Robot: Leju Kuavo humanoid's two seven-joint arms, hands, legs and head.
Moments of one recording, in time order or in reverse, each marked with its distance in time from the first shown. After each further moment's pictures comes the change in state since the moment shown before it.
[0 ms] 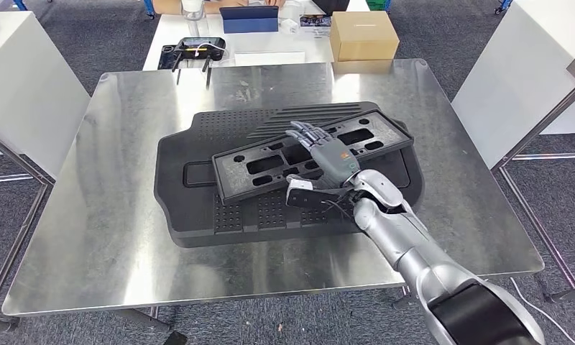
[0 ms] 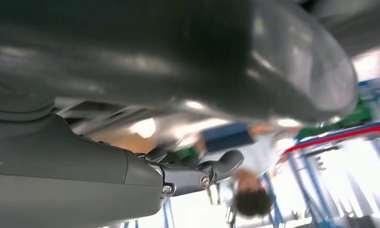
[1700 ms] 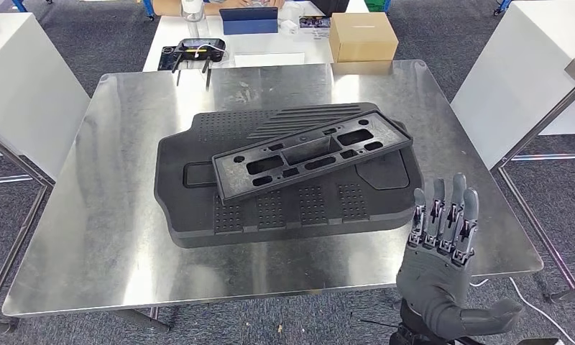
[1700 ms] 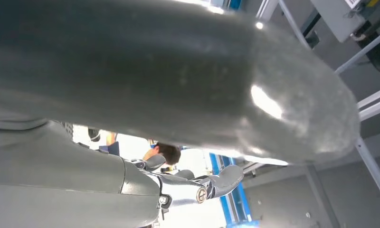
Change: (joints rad) left arm 0.077 0.001 0.200 0.000 0.071 0.069 -0.083; right arm 1.001 0.088 -0.310 -1.342 -0.988 0.284 -0.212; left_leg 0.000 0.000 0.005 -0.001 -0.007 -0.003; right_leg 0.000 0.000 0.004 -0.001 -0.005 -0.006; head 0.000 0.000
